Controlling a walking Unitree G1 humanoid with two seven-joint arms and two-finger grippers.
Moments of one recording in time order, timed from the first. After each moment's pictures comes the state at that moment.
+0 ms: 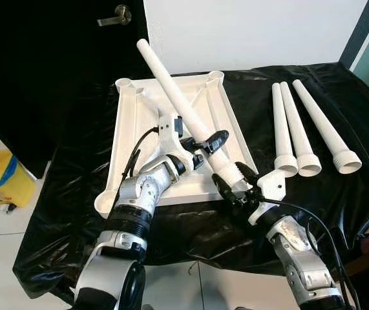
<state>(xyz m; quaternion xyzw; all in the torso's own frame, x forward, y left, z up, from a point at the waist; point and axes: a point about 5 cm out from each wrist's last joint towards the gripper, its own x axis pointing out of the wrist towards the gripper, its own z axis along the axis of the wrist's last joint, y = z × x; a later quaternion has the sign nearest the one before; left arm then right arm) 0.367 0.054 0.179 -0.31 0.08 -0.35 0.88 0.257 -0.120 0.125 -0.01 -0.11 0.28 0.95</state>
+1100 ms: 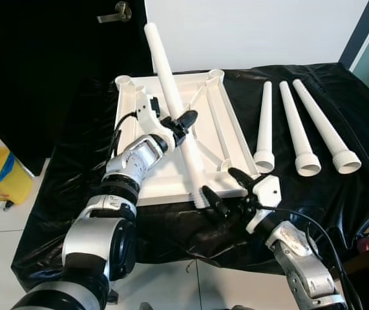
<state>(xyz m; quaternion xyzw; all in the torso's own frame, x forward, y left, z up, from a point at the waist) 0.393 0.080 0.224 -0.30 0.01 -0.31 0.90 0.255 -0.114 0.131 0.01 -0.08 0.30 0.95</state>
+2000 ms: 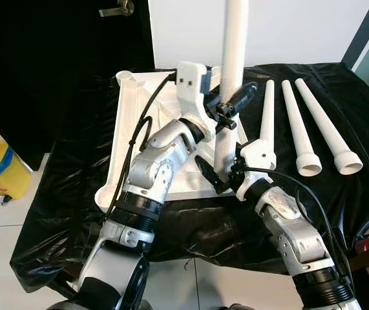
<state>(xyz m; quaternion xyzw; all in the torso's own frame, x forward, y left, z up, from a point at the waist) 0.321 -0.002 0.264 -0.09 -0.14 -0.47 0.87 0.287 -0.099 0.169 -0.02 -0.09 0.28 0.96</state>
